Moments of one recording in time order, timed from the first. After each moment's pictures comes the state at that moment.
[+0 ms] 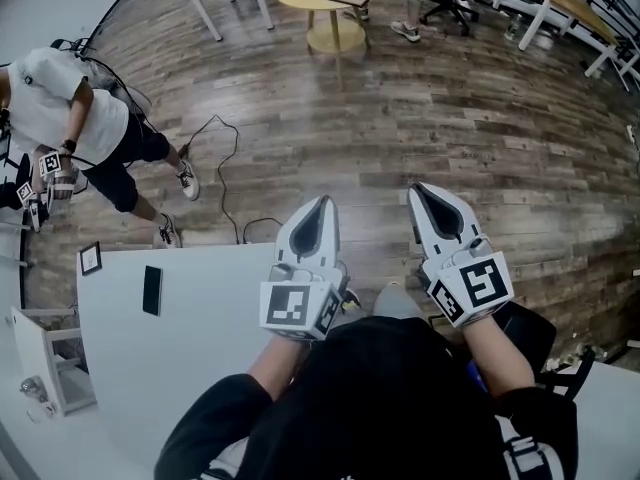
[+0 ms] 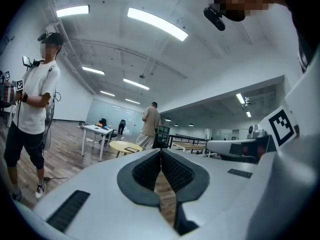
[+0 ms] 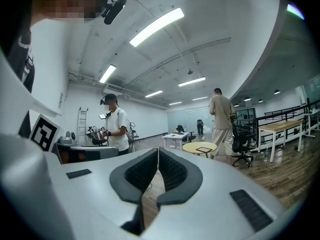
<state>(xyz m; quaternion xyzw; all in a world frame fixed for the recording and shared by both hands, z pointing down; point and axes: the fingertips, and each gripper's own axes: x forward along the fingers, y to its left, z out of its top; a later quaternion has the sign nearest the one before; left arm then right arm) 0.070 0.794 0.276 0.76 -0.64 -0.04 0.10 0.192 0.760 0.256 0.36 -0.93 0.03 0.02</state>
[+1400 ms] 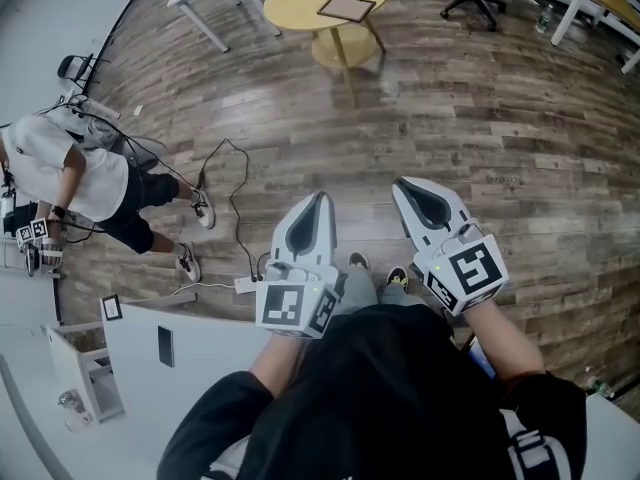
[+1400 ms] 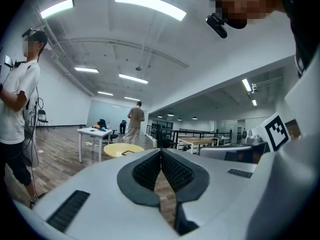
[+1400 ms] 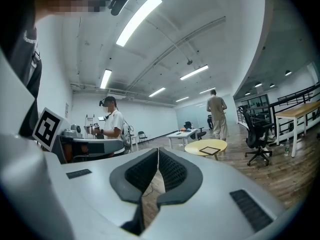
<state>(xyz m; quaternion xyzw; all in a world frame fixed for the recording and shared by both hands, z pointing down) 0.103 0.490 0.288 0.75 -0.65 -0.01 0.08 0.203 0.452 0.296 0.29 -0.96 0.07 0.01</state>
